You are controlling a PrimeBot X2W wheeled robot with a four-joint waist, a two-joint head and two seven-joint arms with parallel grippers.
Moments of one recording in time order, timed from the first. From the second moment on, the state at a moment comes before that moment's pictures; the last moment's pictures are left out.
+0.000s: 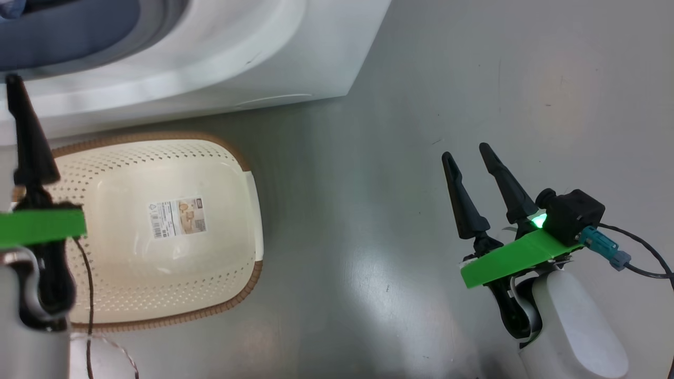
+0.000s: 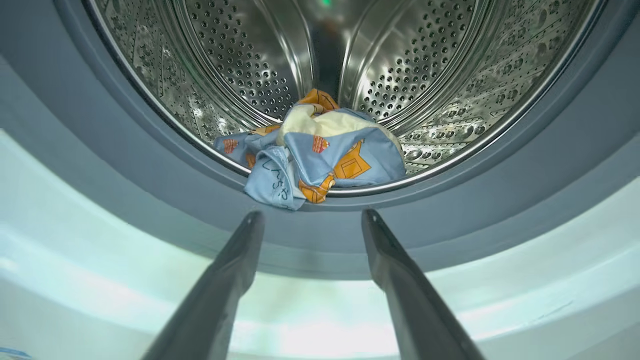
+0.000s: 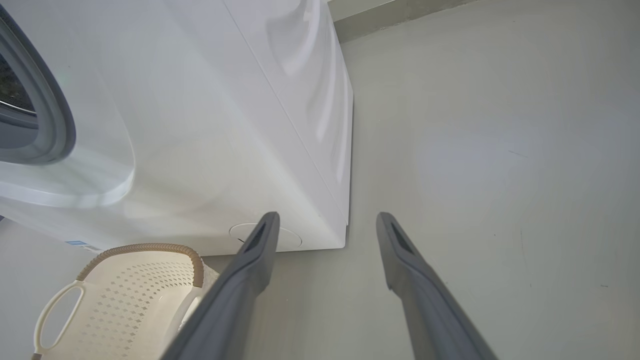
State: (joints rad) left arm -0.49 0.27 -0.03 0.12 -0.62 0.00 -0.26; right arm -0.41 -0.06 0.16 0.26 0.35 0.12 -0.26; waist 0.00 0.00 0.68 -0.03
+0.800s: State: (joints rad) left arm -0.22 0.08 0.13 0.12 -0.34 -0.09 -0.26; right arm -0.41 -0.06 0.18 0.27 0.34 0.12 -0.26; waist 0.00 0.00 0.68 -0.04
